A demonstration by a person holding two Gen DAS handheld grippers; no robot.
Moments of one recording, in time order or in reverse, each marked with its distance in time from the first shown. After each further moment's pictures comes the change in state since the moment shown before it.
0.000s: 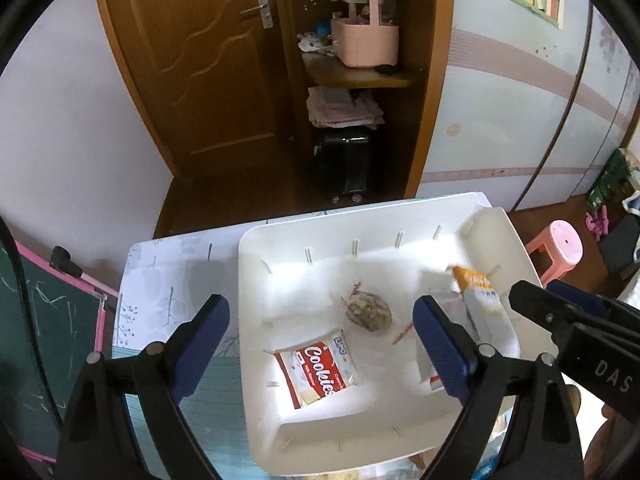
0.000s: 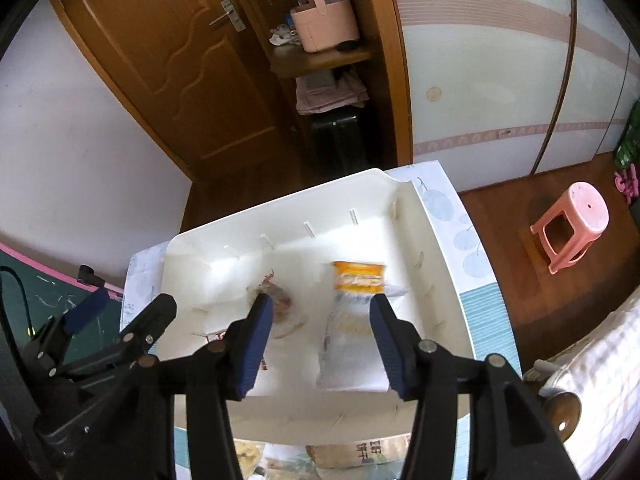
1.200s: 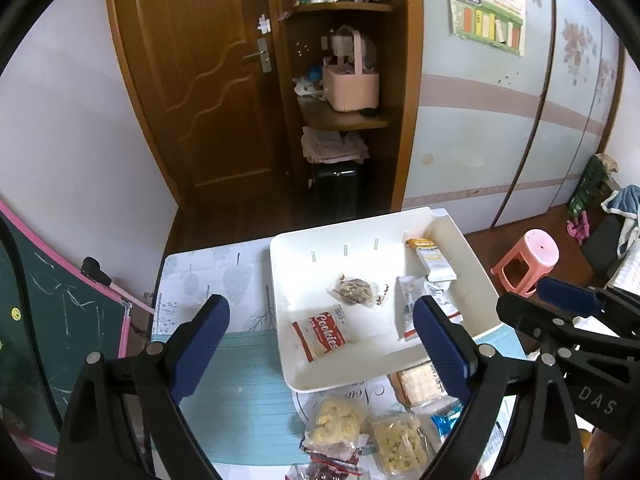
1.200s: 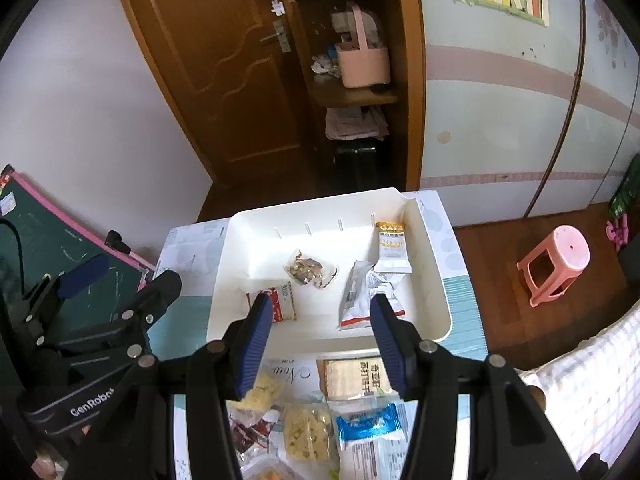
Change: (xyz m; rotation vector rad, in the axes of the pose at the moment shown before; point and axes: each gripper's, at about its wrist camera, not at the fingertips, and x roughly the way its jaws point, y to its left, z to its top) left arm -0.141 0.014 -0.040 0.029 -0.132 -0.026; right arm -0.125 0.045 -0.059 -0.159 -0.099 -0.010
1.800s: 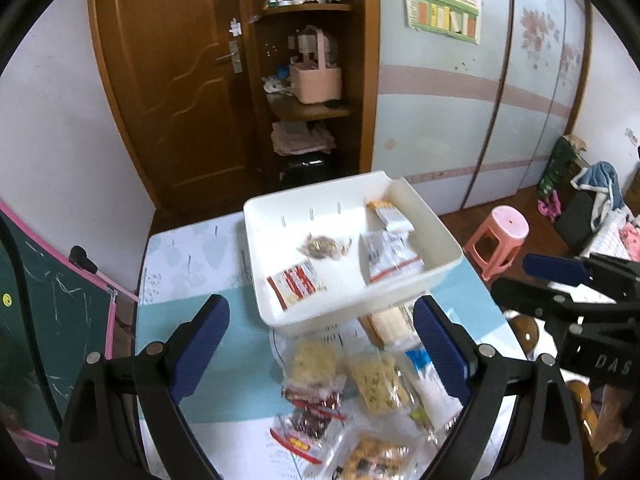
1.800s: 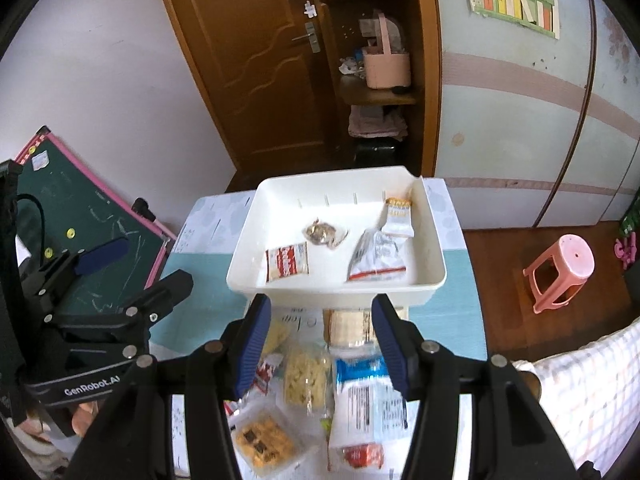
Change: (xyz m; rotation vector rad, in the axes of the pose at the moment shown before) left arm -0.051 -0.010 -0.077 0.060 0.001 -0.103; right arm -0.048 -0.009 -0.073 -0.075 -0.002 0.071
